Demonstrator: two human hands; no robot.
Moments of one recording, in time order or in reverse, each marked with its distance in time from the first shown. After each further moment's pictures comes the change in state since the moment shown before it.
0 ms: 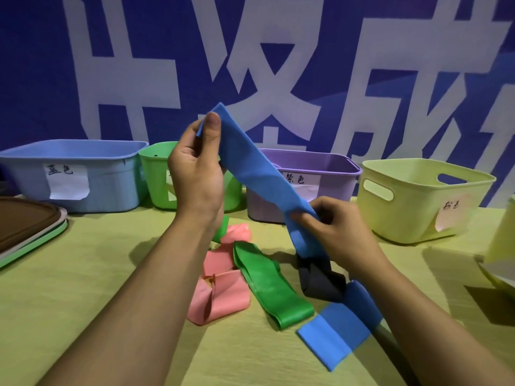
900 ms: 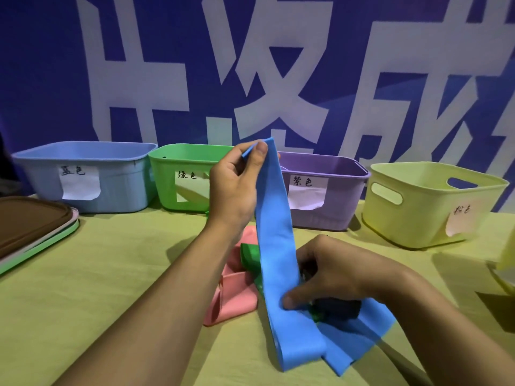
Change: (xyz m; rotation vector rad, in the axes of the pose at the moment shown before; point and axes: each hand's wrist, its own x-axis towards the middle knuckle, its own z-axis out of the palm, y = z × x) left_hand -0.009 -0.031 0.002 0.200 -0.175 -0.020; right_hand -0.025 -0.055 -0.014 -0.261 -0.822 0.110
